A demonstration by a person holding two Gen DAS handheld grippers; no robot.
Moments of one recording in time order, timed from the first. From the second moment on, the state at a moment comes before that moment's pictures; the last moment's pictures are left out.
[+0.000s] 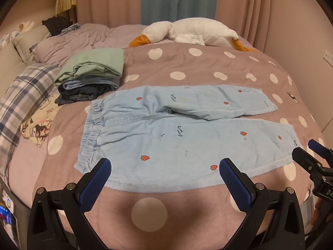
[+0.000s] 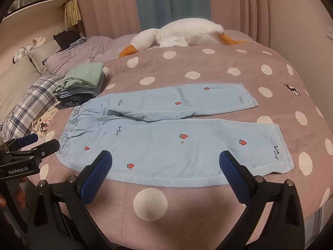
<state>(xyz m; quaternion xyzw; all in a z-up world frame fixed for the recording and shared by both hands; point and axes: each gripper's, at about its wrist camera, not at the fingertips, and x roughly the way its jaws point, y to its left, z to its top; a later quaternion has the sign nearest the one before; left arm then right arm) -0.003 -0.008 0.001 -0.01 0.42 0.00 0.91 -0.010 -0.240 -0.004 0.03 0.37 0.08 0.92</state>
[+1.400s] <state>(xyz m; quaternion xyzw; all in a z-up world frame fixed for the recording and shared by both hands) -0.002 -0.011 0.001 -0.01 0.42 0.00 0.91 -0.010 -0.245 -0.006 0.04 0.37 0.08 0.92</state>
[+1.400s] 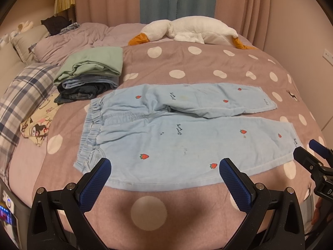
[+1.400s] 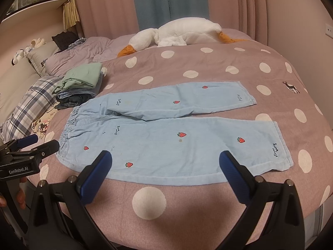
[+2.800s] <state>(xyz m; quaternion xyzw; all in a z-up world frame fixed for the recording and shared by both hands) 0.007 0.075 -0.067 -0.18 0.48 0.03 0.86 -0.005 -0.222 -0.067 -0.05 0.40 0.11 0.91</state>
